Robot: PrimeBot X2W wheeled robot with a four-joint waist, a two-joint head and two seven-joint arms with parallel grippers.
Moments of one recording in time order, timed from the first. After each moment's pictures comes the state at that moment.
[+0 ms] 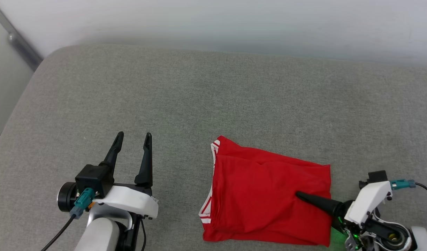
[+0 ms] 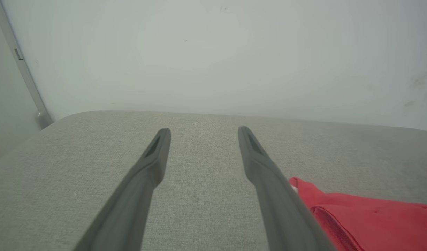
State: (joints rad) left arm -0.20 0.20 -0.23 0.19 -0.34 0.04 -0.26; right arm -0.23 -0.05 -0.17 0.46 1.10 0.13 0.91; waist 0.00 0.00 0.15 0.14
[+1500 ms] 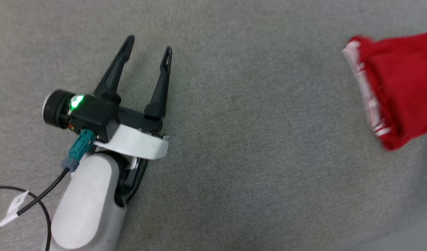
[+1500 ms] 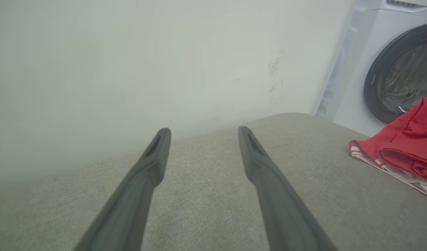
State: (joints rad) left arm -0.47 0.22 -0.26 -0.01 -0.19 -0.05 -0.18; right arm -0.71 -0.53 0.00 0.73 0.55 0.13 0.26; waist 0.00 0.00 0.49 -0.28
